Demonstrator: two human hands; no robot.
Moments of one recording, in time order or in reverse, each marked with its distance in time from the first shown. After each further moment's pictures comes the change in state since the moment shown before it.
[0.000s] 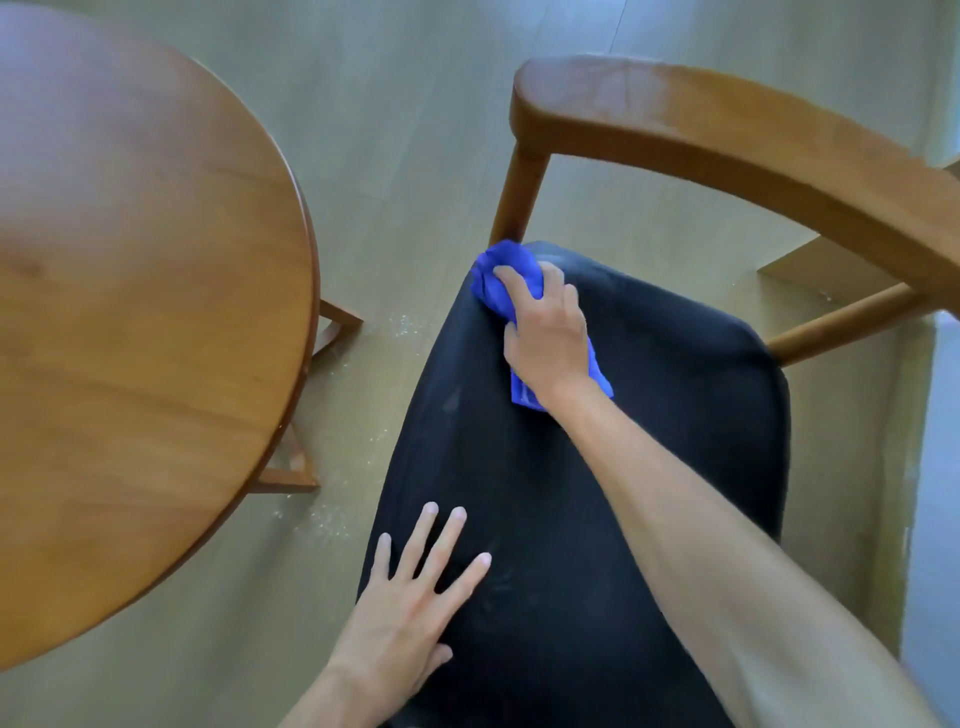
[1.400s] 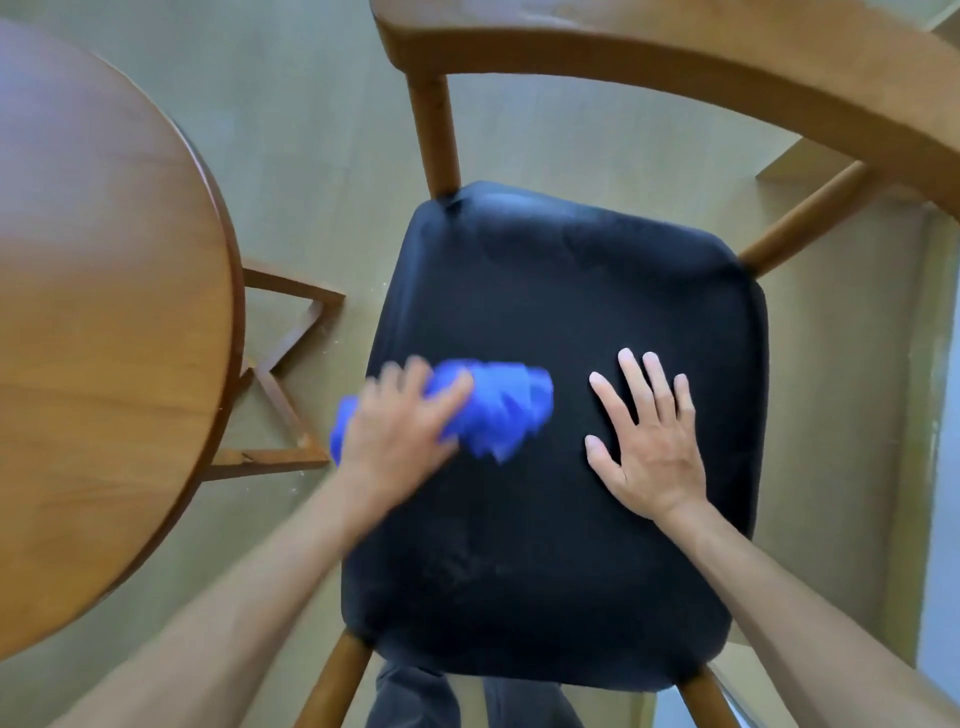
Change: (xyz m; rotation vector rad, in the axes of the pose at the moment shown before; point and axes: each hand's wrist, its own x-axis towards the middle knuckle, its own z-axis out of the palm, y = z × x) left_hand 0.104 -0.019 -0.061 0.105 0.465 -0.061; right_hand -0.185 0.153 0.016 -0.173 -0.060 -0.051
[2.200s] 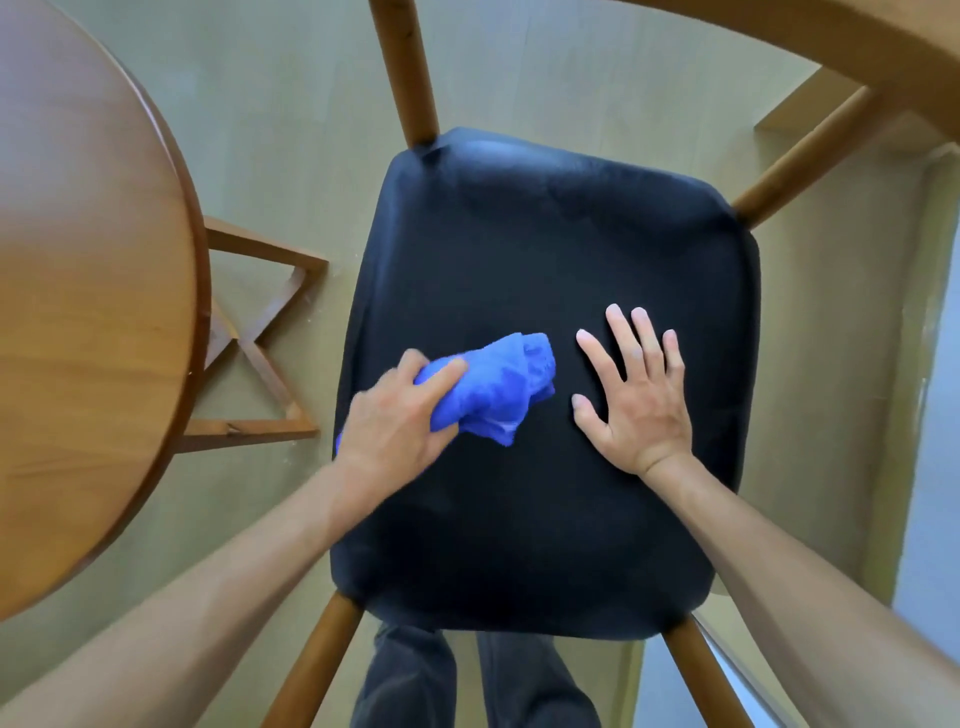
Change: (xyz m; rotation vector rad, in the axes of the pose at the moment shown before) left_hand -0.022 0.020 0.005 -0.313 -0.273 -0.135; right_hand 0.002 0.001 0.002 0.049 0.006 0.014
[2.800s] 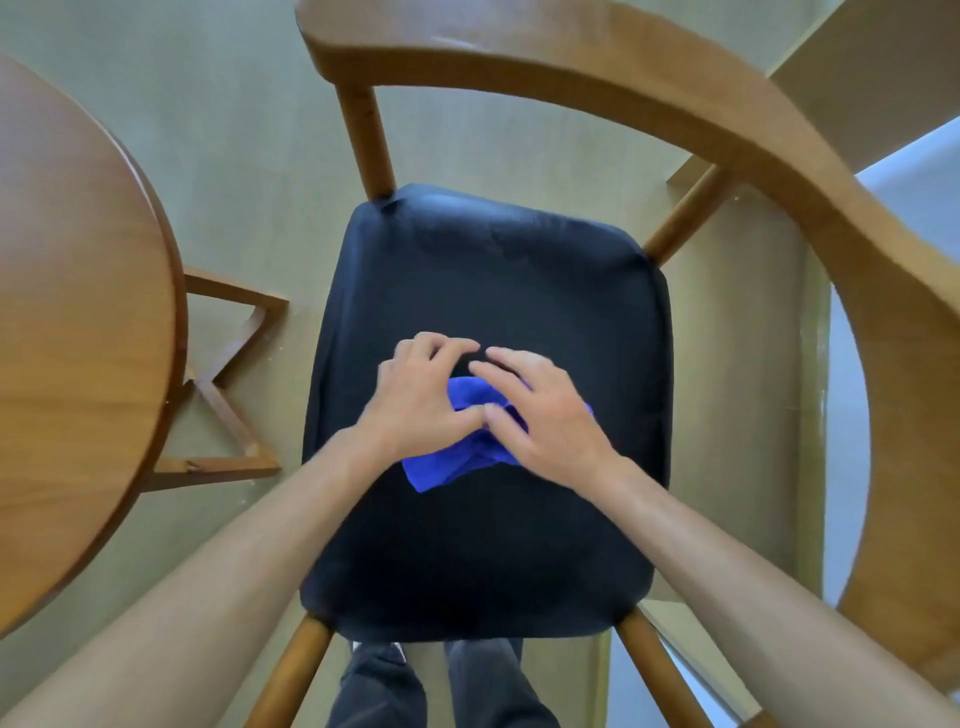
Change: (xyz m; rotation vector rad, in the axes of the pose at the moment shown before) left_hand 0.037 0.045 -0.021 -0.274 -0.009 0.045; right_hand 0.012 -0.054 -0.078 0.477 0.028 -0.115
